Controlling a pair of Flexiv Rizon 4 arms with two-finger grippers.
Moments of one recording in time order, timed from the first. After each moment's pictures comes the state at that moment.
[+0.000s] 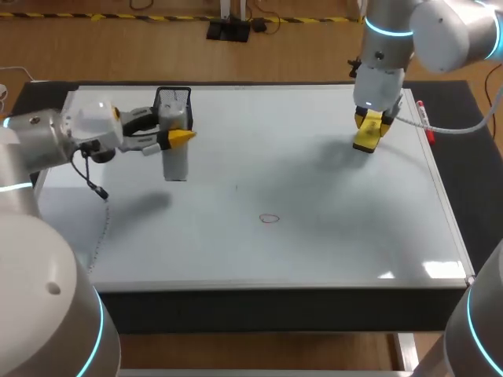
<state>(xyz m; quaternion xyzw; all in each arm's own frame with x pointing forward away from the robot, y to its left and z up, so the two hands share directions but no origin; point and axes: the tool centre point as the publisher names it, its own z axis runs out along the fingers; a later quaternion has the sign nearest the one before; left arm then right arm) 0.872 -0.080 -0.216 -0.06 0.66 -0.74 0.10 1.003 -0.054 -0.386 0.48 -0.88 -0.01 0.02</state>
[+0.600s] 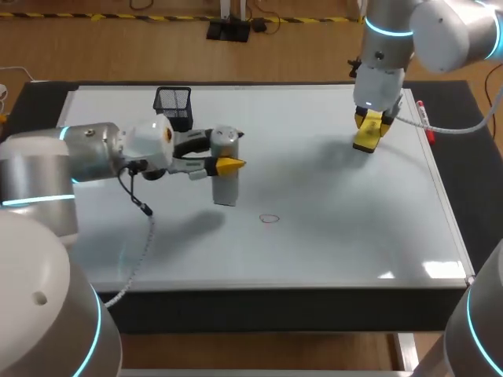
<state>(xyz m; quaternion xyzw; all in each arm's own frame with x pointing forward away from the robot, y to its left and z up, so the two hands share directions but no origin) 0.811 -0.176 -0.227 0.01 0.65 -0.76 0.01 1.003 -0.055 -0.386 0.48 -0.88 -0.01 0.02</state>
